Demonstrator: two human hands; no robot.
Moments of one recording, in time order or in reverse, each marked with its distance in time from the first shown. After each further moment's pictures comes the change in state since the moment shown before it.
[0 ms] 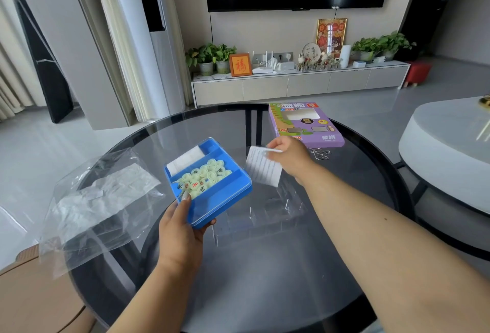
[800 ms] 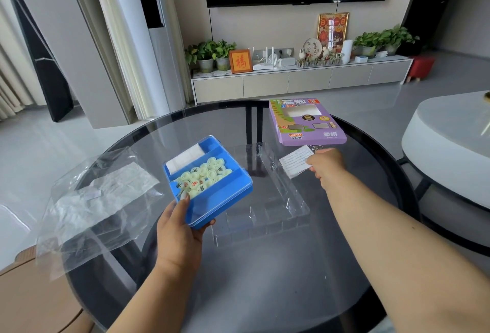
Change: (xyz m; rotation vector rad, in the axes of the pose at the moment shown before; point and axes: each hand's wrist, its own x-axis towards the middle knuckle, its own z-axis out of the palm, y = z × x) left_hand -0.002 0.001 0.002 -0.004 0.018 -0.018; right_hand 0.020 0.061 -0.038 0.088 0.360 0.387
